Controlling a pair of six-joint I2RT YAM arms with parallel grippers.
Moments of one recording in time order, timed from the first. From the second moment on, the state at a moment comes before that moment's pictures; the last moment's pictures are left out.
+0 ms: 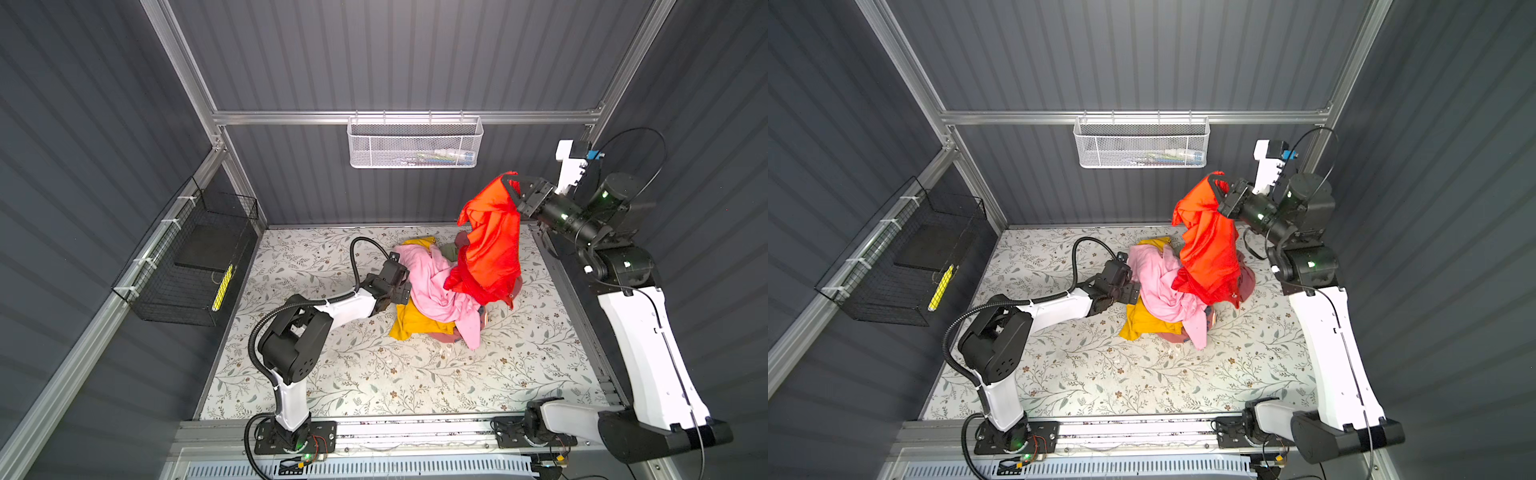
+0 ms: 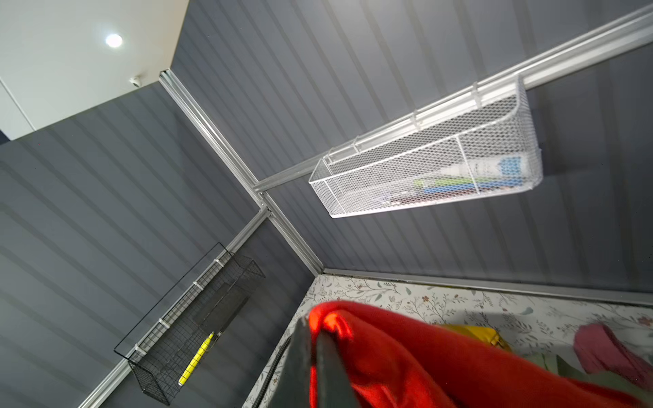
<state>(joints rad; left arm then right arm) -0.69 1.87 1.18 -0.13 -0.32 -0.22 0.16 1.29 1.74 -0.37 -0.51 0.61</state>
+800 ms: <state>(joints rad) -0.69 1.45 0.98 -0.23 -0.31 -0.36 0.33 1.56 1.39 -0.21 -0.50 0.74</state>
